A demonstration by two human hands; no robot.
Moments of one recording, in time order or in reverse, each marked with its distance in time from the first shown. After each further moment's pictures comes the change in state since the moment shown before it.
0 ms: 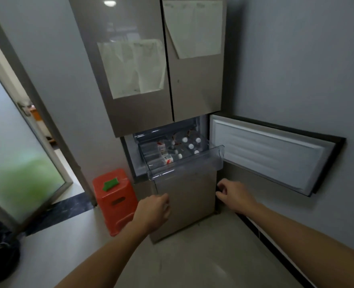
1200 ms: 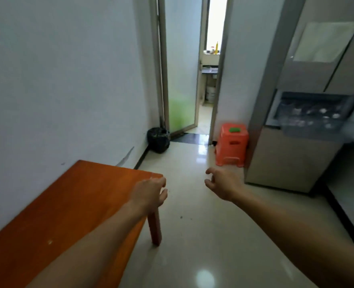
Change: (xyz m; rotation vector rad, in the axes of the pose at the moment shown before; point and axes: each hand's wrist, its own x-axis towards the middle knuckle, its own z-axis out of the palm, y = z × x) left_hand -0.866 0.042 -0.117 0.095 0.172 -0.651; right_hand -0.657 -0.393 0.135 -0.090 -0.222 -0.751
